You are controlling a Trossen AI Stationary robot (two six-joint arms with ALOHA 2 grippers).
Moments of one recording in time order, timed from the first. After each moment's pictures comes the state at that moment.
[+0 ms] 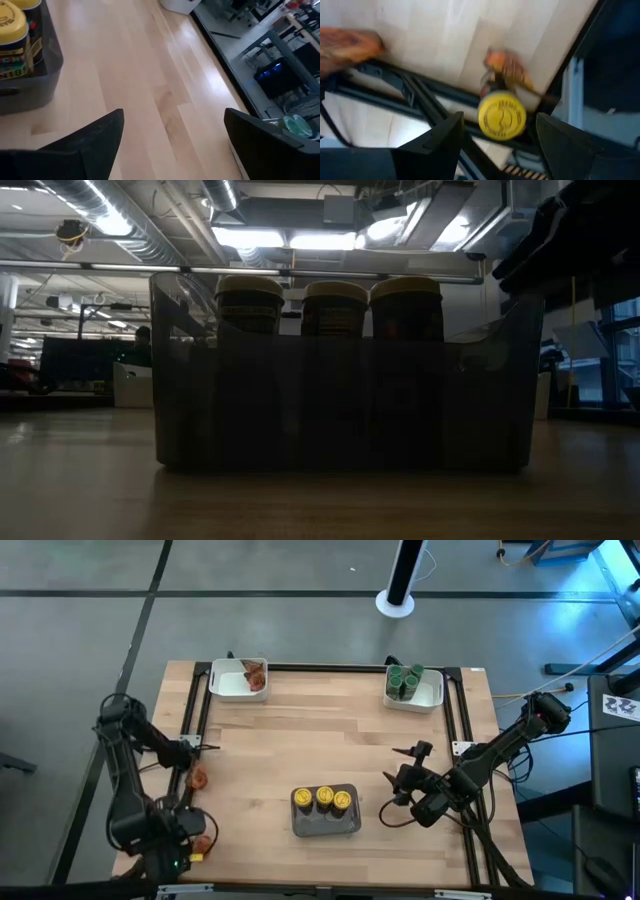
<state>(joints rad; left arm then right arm) -1.15 1.52 1.40 -1.39 0.02 -1.51 0.69 1.29 0.82 -0.76 0.99 0.65</state>
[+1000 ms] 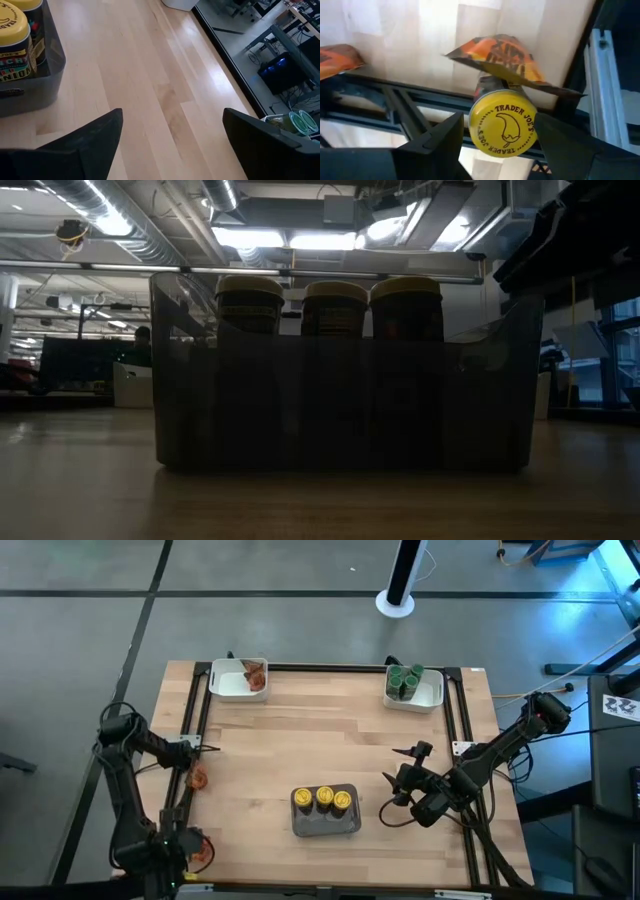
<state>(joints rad) -1.24 1.65 1.32 -1.28 0.02 -1.40 0.69 1.29 0.82 -0.76 0.98 0.68</state>
